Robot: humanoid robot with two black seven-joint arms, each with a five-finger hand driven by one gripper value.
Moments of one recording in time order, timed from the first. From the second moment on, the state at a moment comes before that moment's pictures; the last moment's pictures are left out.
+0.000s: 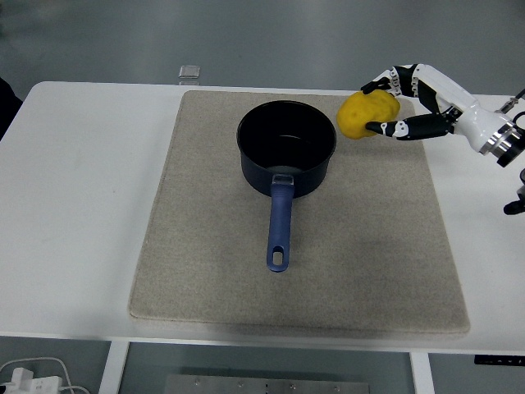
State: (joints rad) left arm -0.04 0.00 0.02 -0.08 0.05 -0.09 0.16; right arm 1.04 -0.57 0.20 1.03 -0.73 0.02 0.61
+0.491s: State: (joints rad) left arm -0.04 0.00 0.01 -0.08 0.05 -0.09 0.16; right arm 1.11 -0.32 0.14 0.86 -0.73 0.02 0.61
